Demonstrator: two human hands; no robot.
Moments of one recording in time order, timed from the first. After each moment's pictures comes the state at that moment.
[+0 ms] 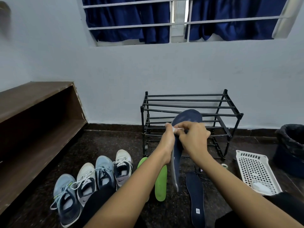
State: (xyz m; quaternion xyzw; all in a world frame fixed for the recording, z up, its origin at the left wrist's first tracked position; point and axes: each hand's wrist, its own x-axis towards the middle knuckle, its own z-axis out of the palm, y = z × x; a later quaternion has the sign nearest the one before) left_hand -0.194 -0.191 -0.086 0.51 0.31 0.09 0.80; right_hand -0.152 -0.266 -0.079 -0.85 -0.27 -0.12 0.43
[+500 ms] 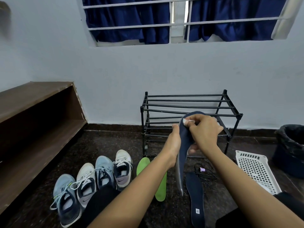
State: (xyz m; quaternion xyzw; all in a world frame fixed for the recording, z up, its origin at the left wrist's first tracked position) left_hand -0.191 -0.209 -0.088 0.51 0.27 0.08 0.81; right_hand -0.127 -0.280 -0.066 -0.85 -0.21 -0.15 0.46
